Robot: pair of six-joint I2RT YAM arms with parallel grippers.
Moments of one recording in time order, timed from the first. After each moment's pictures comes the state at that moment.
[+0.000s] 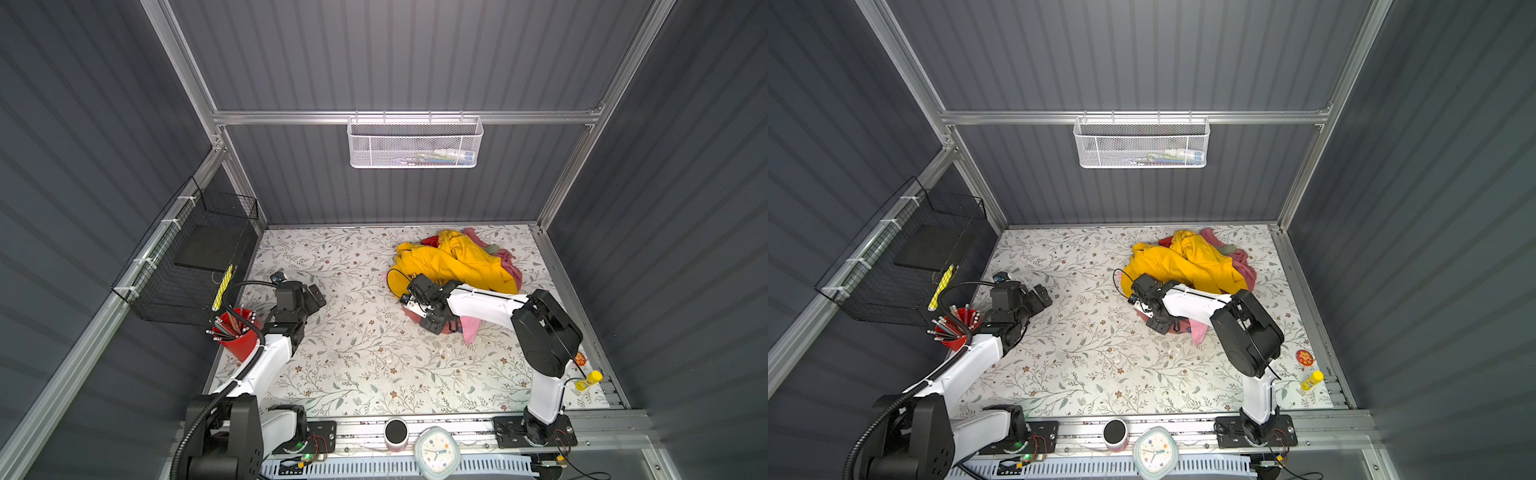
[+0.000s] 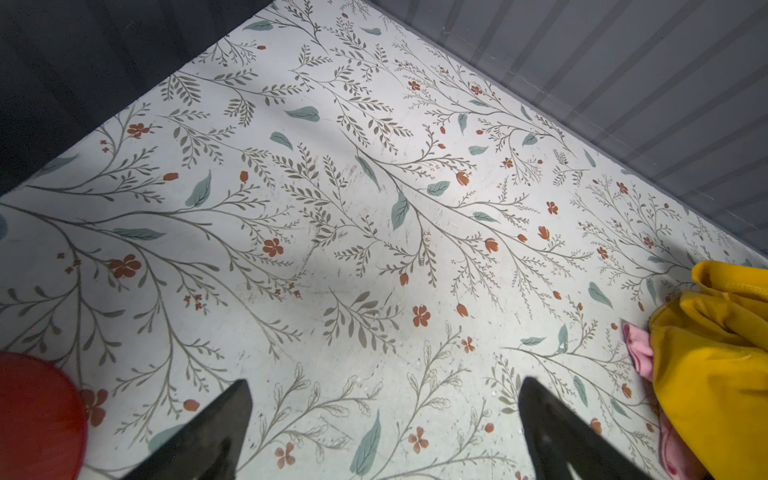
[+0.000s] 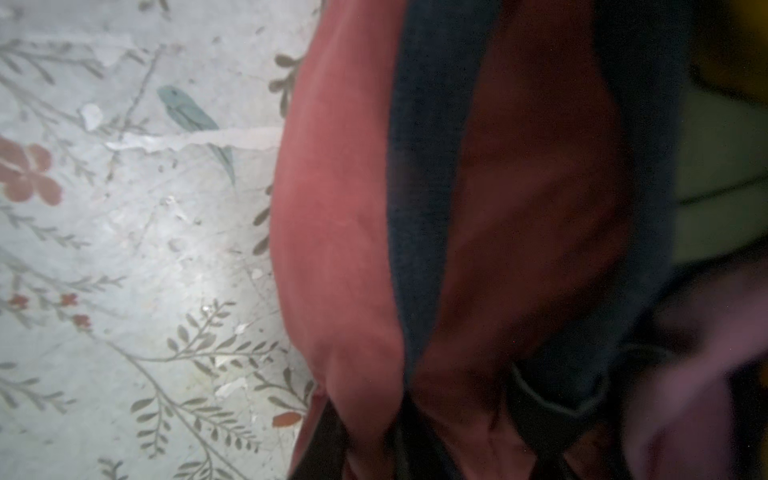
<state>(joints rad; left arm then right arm) -0.07 1.17 0.58 -0.04 -0.18 -0.48 0.74 1.90 1.25 -0.70 0.23 -0.34</state>
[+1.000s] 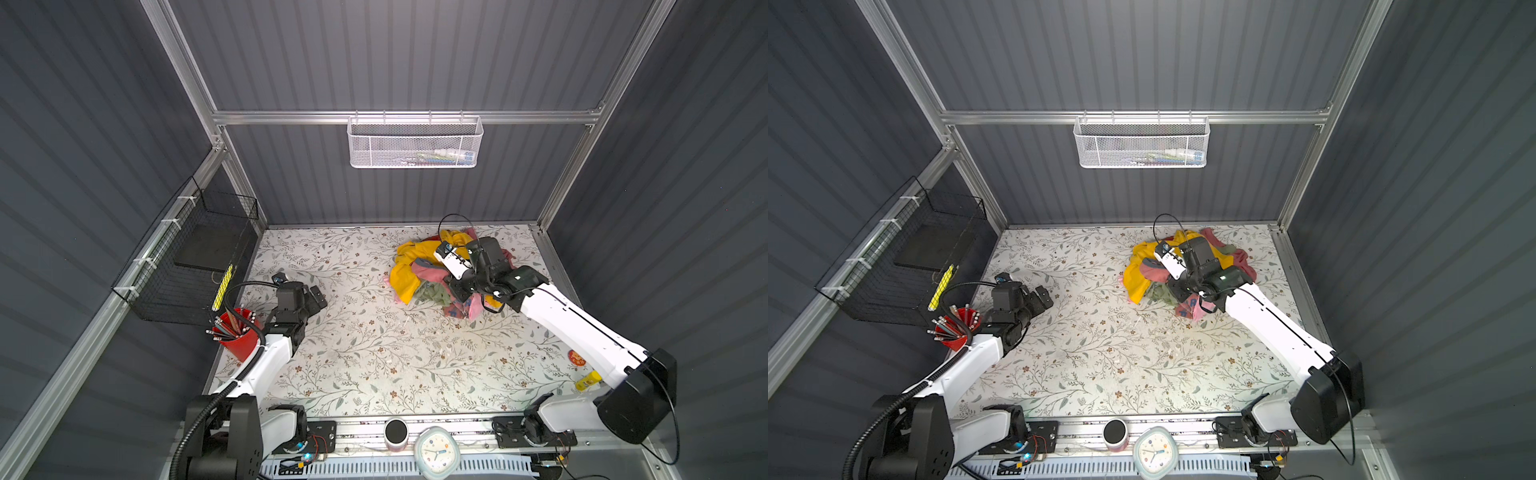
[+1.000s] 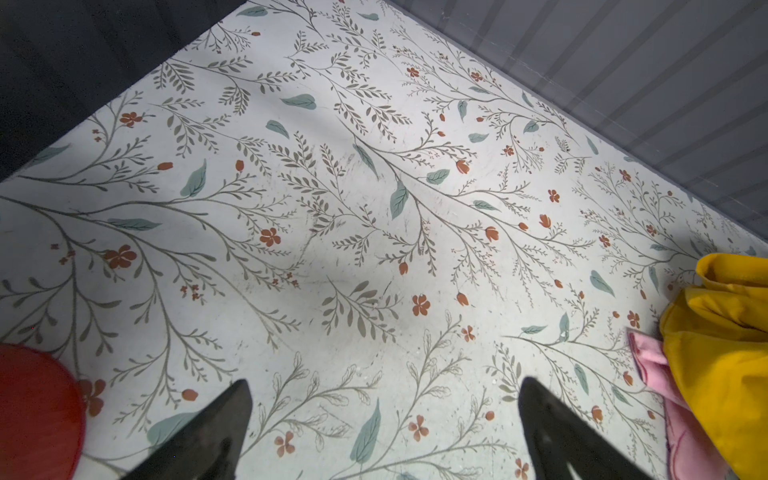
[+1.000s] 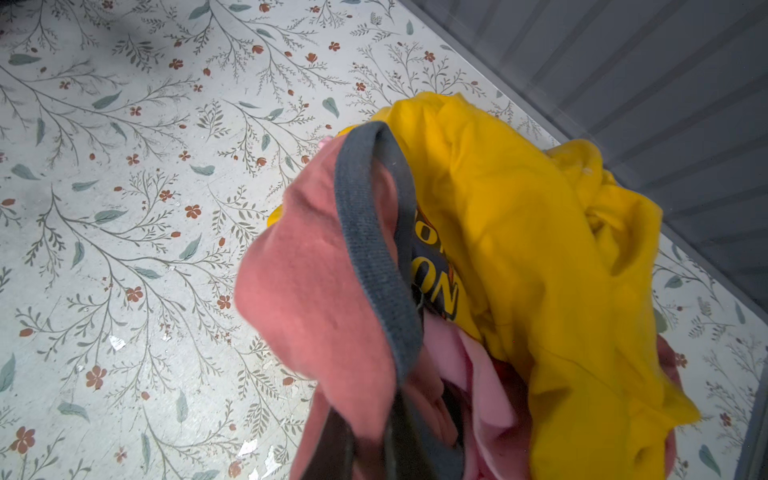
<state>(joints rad) -0.08 1.17 0.58 -0.06 -0.17 -0.48 0.52 1.38 1.24 -0.63 -0.06 -0.25</state>
